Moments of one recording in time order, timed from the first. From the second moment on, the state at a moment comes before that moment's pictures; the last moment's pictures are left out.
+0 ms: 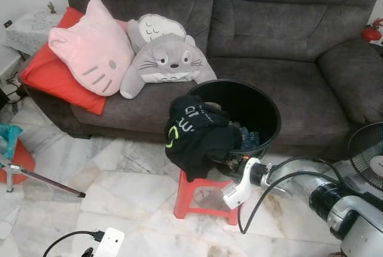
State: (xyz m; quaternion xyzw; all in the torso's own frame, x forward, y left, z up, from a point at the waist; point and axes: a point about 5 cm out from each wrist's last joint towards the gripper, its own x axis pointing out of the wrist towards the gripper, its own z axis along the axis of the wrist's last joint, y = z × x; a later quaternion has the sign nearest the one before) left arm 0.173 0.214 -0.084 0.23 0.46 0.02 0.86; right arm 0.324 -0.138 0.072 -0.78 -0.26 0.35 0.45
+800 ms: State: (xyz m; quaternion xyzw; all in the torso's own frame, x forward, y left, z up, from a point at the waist) left arm 0.174 0.214 -0.083 0.23 0.45 0.02 0.86; right arm 0.327 -0.135 0.080 -0.76 -0.27 0.33 0.48
